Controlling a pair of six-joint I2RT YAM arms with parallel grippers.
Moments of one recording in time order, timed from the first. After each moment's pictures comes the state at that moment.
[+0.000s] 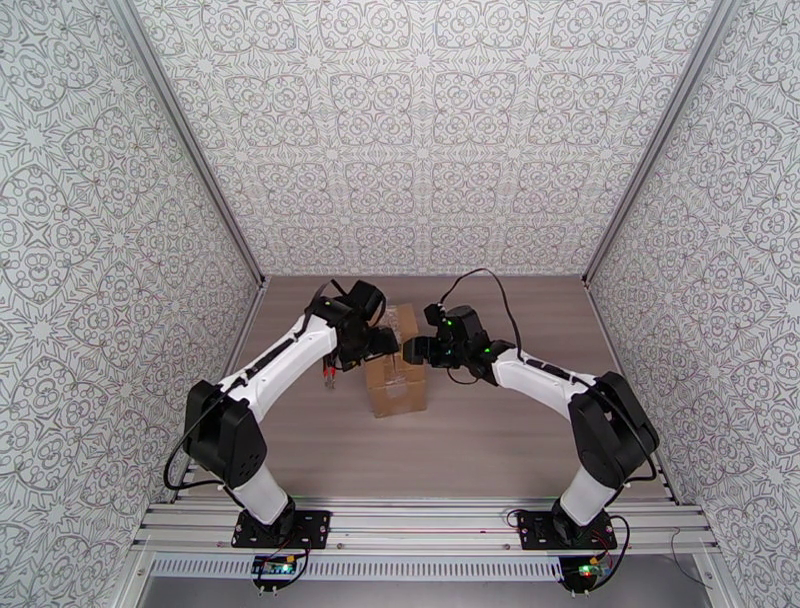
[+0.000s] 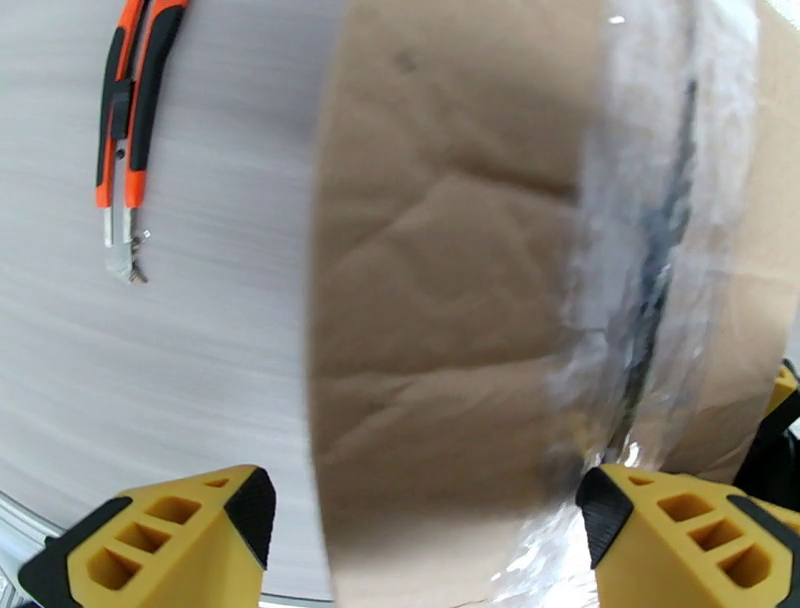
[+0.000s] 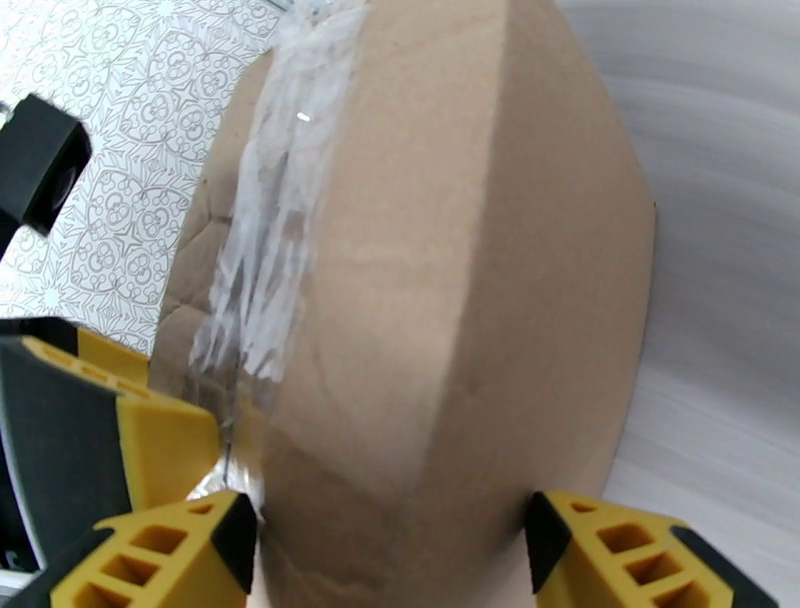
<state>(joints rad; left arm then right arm) -0.49 1.69 1.52 -1.03 0.06 -0.79 0.60 1.71 1.13 -0.07 -0.43 0.60</state>
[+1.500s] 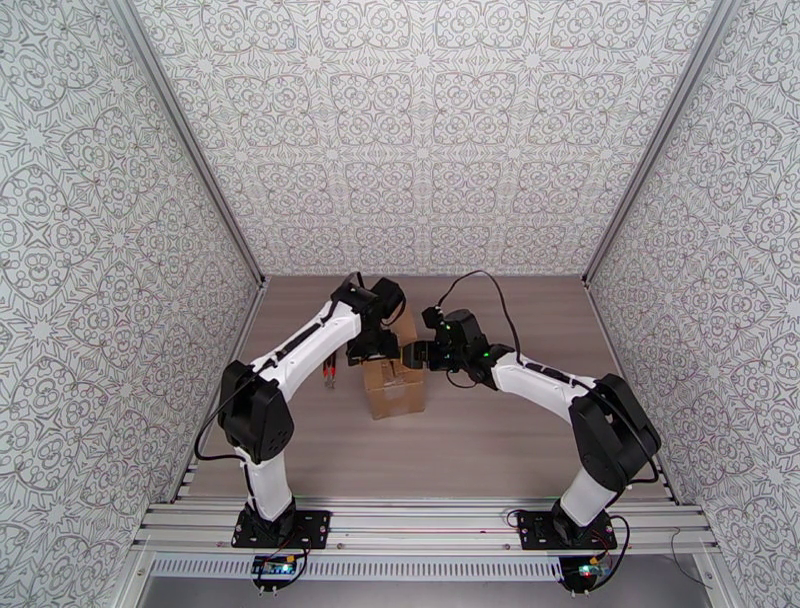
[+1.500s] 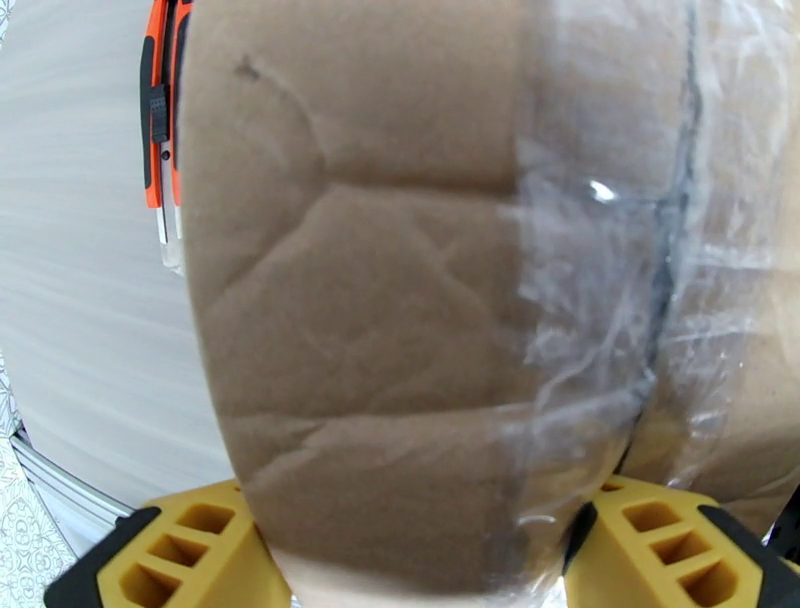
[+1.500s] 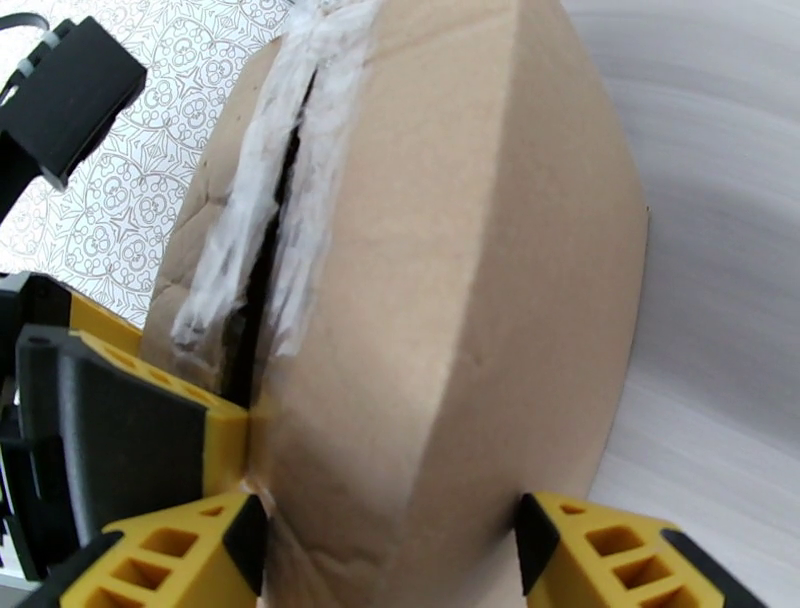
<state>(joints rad) -0.55 1.87 1.76 -1.31 -0.09 -0.73 0.62 1.70 1.10 -0.05 -0.40 0.59</state>
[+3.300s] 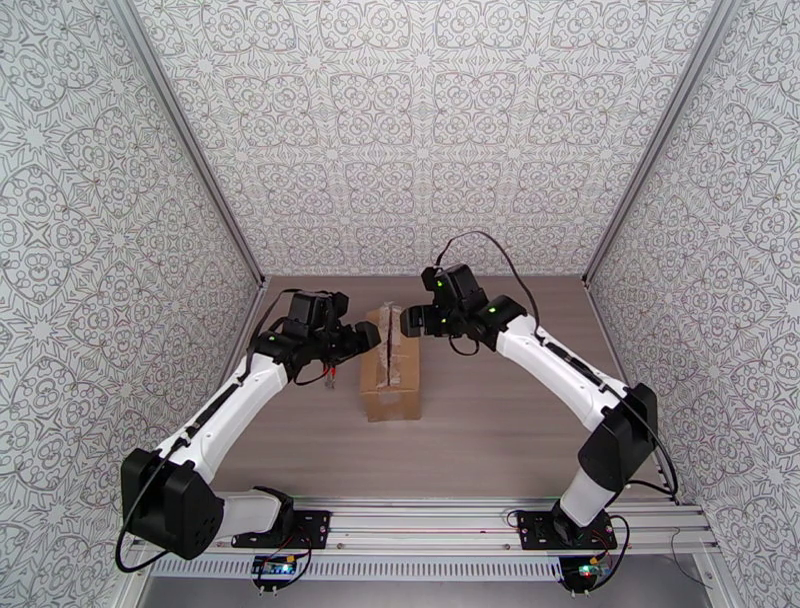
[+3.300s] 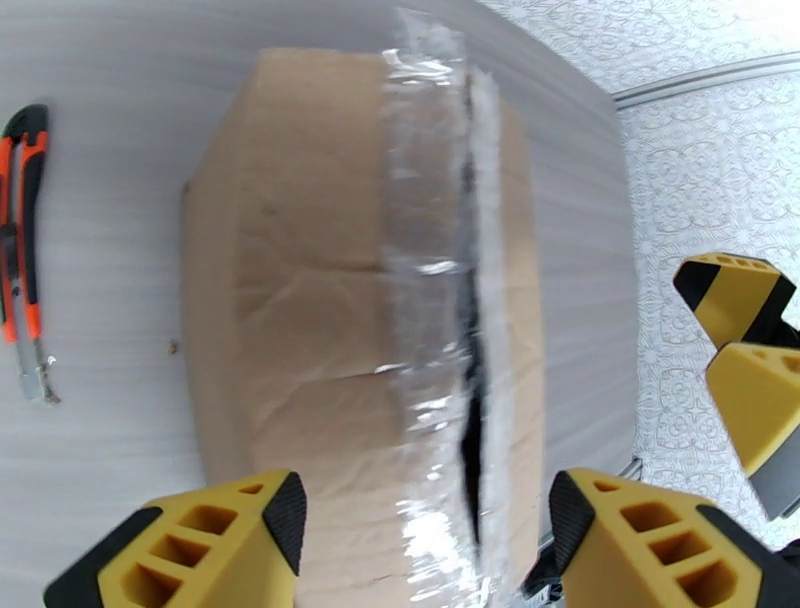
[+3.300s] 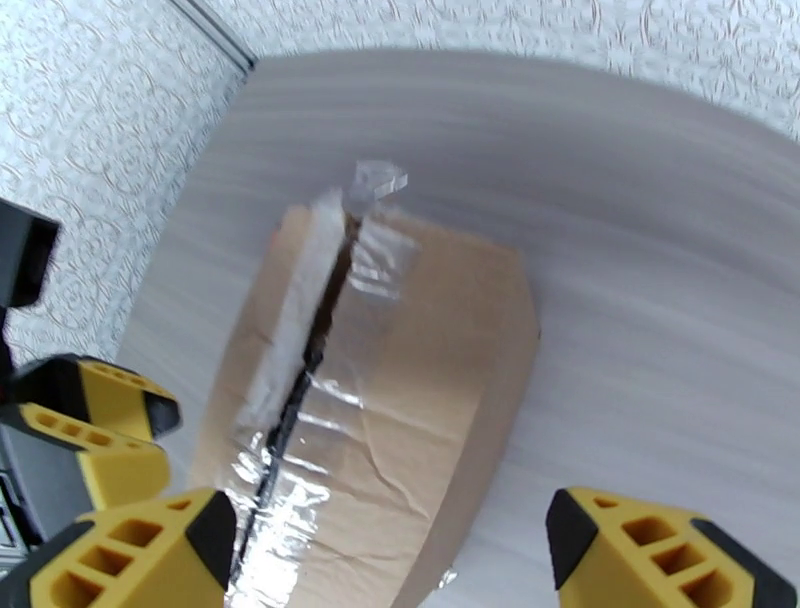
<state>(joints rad) -0.31 1.35 1.18 -0.64 0.38 -0.62 0.66 1.73 1.65 -0.71 -0.11 0.45</state>
